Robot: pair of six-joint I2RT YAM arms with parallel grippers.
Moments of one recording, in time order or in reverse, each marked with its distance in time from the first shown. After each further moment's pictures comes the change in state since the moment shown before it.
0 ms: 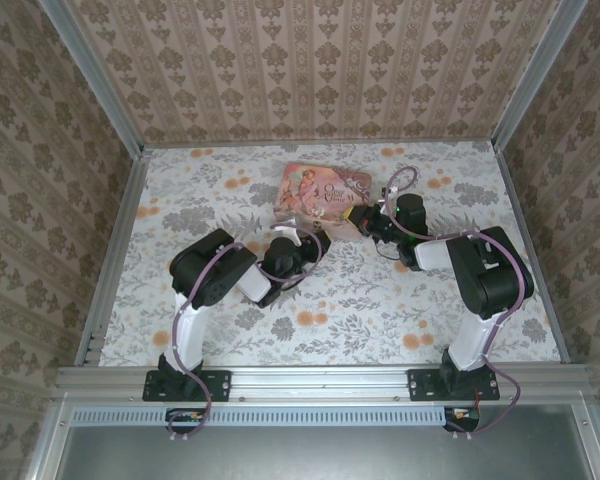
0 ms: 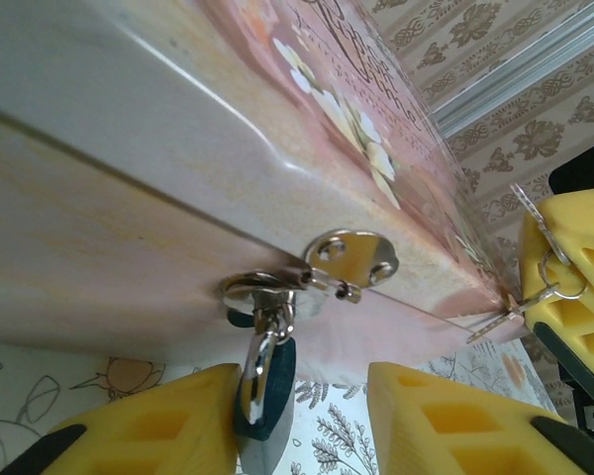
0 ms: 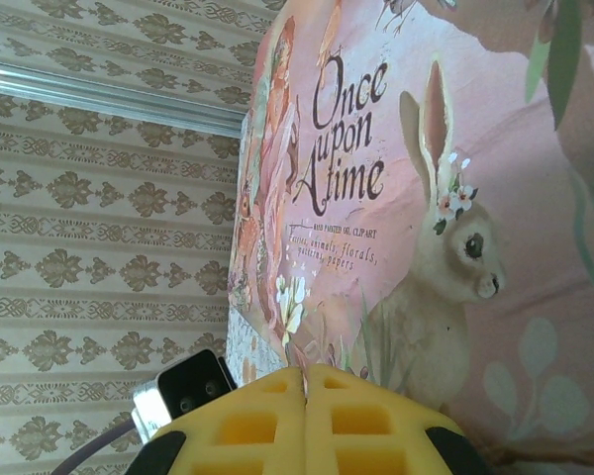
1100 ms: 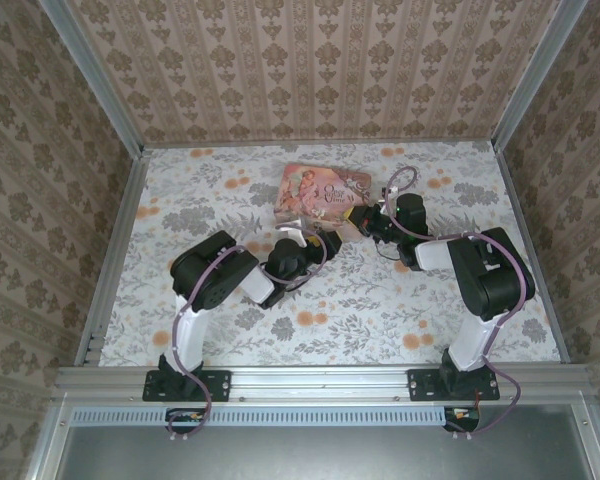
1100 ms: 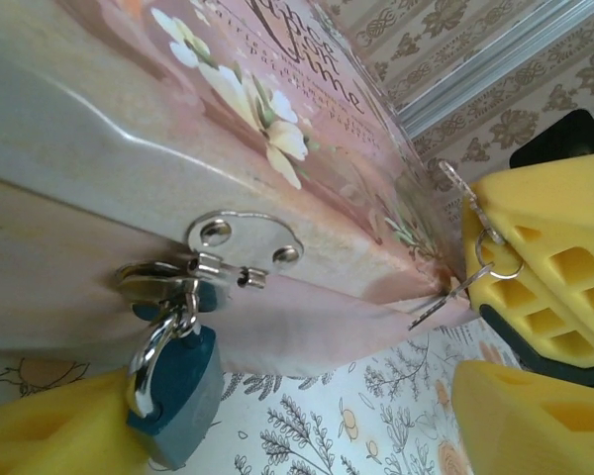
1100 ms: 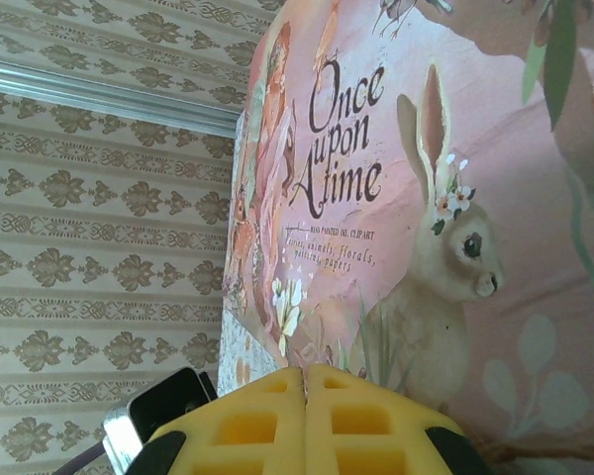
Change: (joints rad) left arm -0.037 -0.011 0.011 -0.001 -0.011 0.005; right arm 0.001 -0.012 0.000 -0.023 0.008 -0.017
